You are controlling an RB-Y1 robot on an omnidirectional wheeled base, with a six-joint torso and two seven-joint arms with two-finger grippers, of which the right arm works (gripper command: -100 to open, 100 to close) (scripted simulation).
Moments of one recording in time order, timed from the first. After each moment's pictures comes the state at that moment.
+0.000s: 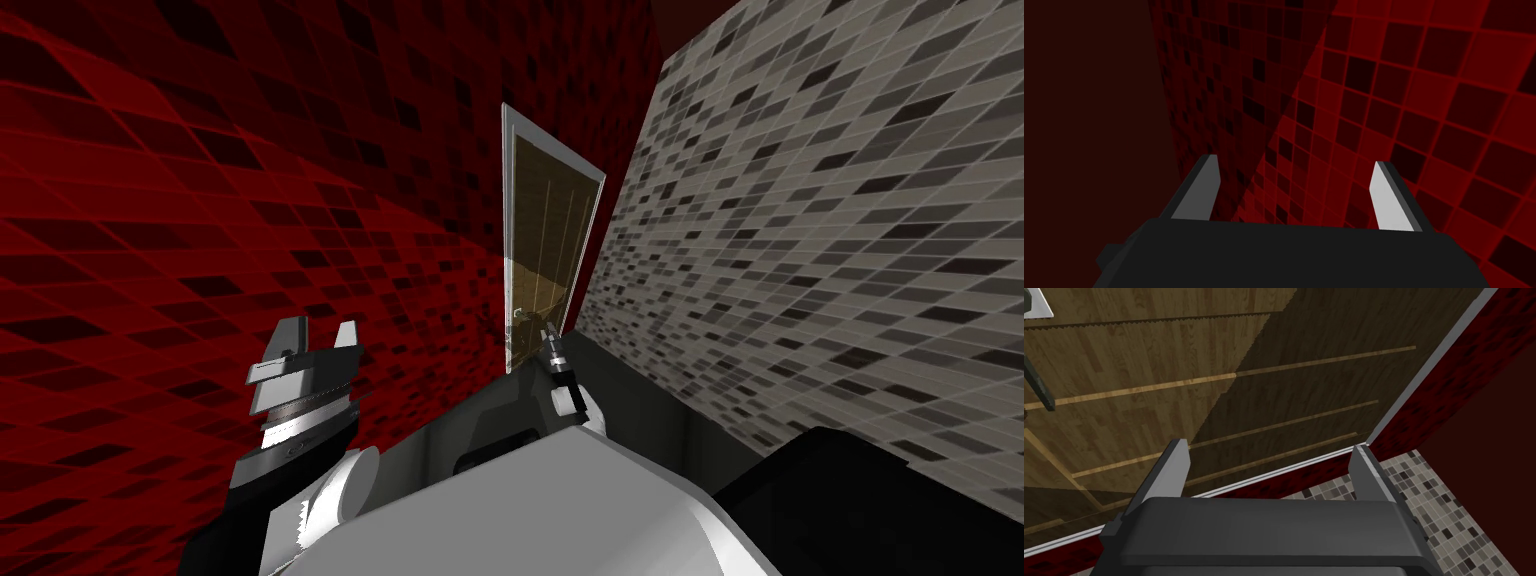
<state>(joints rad) 0.18 -0.10 -0.04 -1.44 -0.05 -0.72 -0.12</state>
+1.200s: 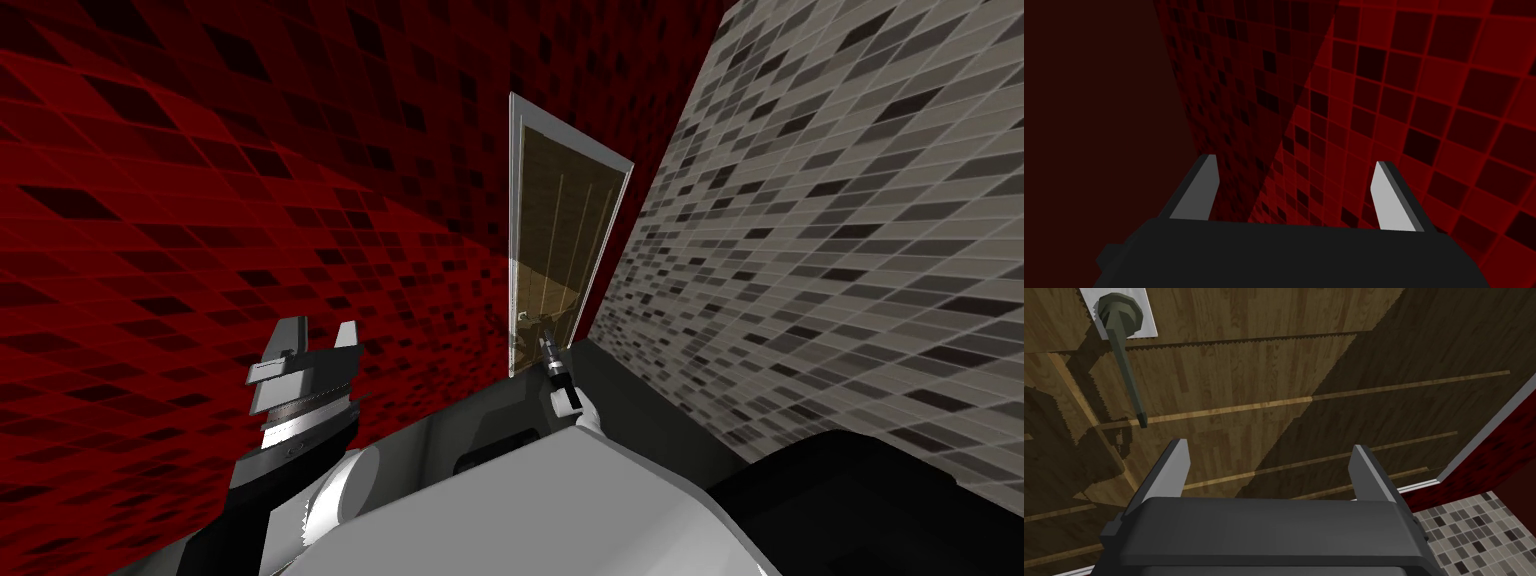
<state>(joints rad) 0.06 -0.13 -0.04 -1.12 -0.07 -0.77 -0.13</state>
